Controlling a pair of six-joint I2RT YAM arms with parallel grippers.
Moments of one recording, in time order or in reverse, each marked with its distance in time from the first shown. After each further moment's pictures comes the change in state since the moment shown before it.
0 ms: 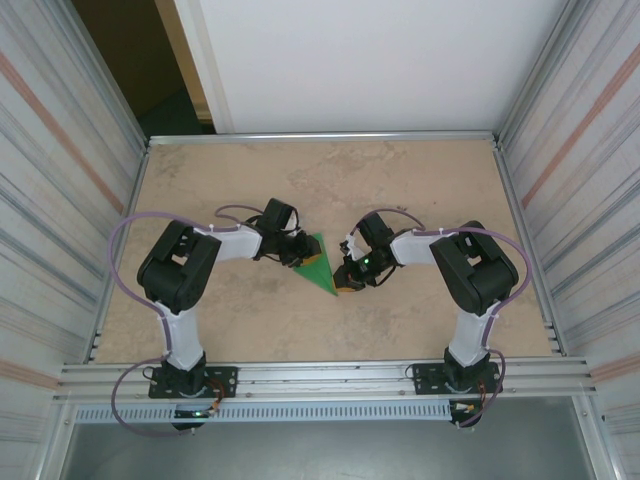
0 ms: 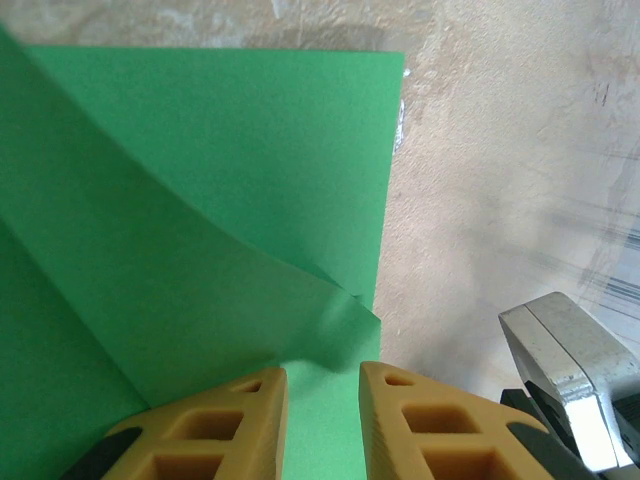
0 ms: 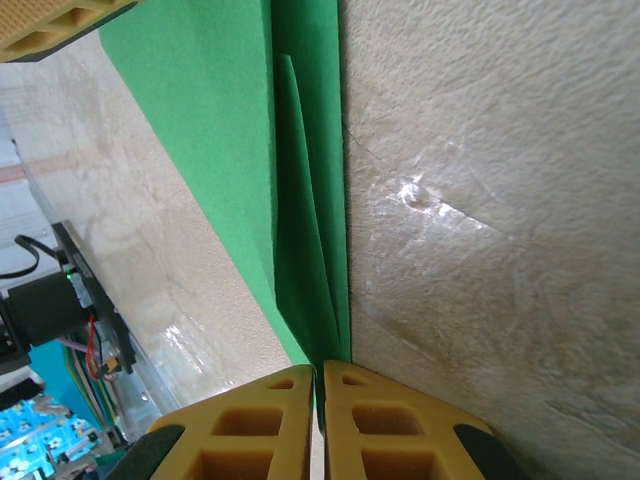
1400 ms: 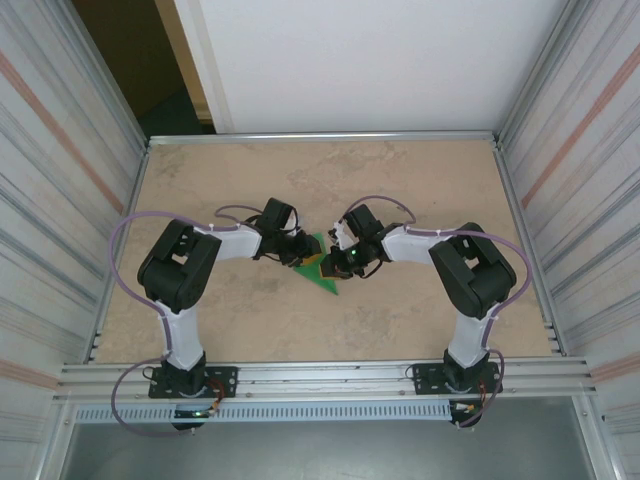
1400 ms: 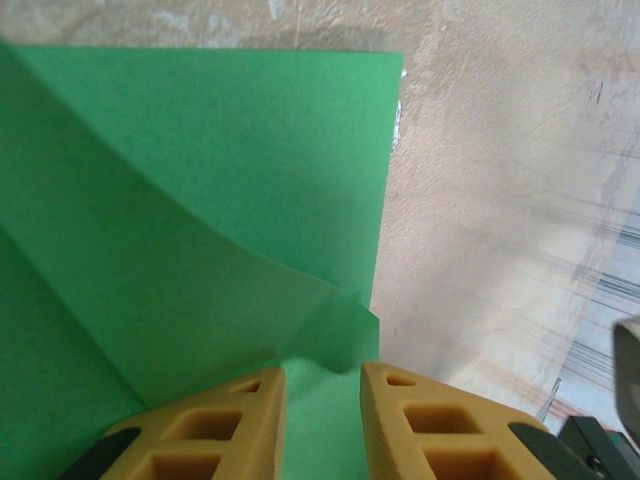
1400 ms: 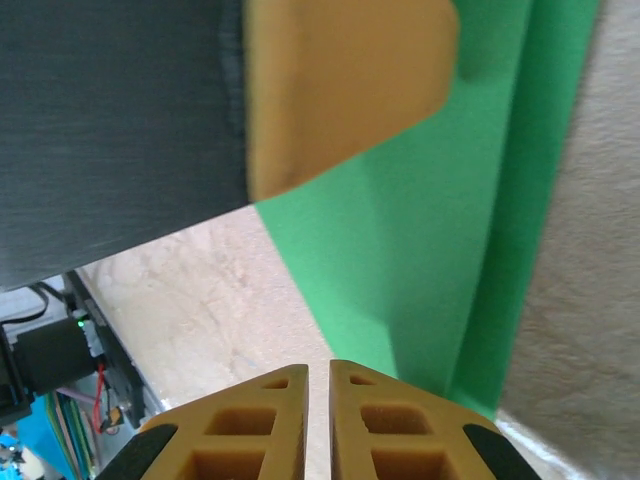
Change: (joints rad) left arm 0.006 0.005 0.000 0.004 0.022 0.000; right arm 0.067 -0.009 0.097 0.042 0.101 0.079
